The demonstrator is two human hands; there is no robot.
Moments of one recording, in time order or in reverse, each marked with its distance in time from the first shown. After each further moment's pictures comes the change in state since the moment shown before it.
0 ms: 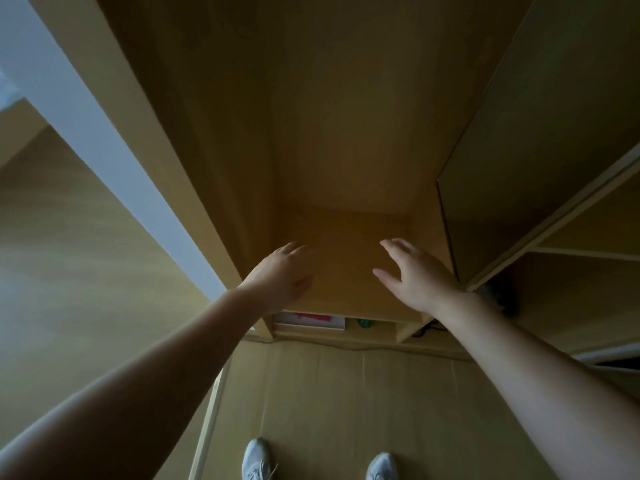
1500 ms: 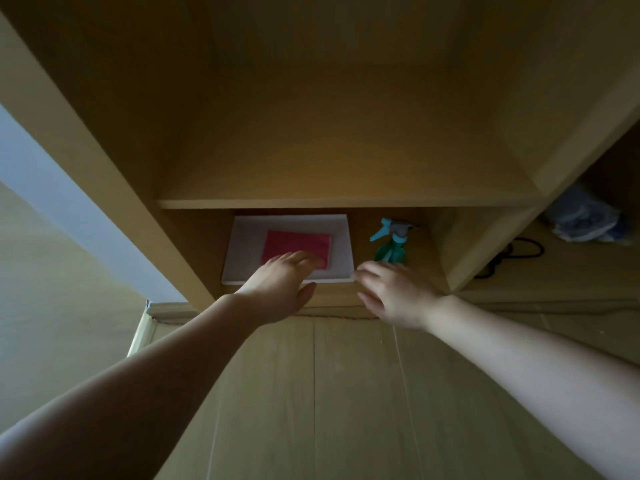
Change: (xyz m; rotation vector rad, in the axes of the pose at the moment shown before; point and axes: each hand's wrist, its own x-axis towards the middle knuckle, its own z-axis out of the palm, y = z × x) left_hand 0.101 -0.242 0.543 0.149 0.006 0.273; right_hand 0.086 0.248 0.580 -0.215 0.096 -0.398
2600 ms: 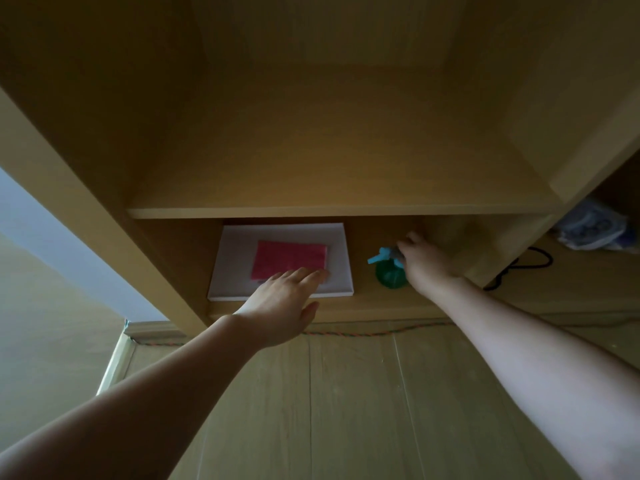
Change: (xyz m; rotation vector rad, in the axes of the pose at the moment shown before) left_hand 0.018 -0.008 0.029 -0.009 0.019 0.056; right_hand 0.048 0.114 0.042 -0.090 -0.089 0.659
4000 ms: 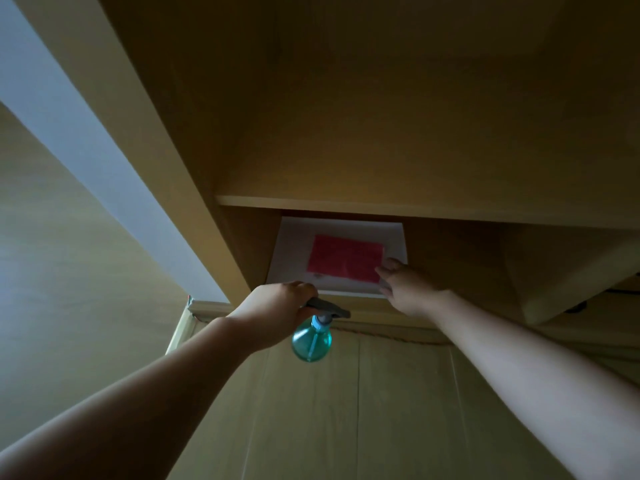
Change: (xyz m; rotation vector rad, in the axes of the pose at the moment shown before) left_hand -0.060 -0.064 -0.024 0.029 -0.070 -0.225; right_hand 0.008 -0.115 0.038 -0.009 -0.334 -0.329
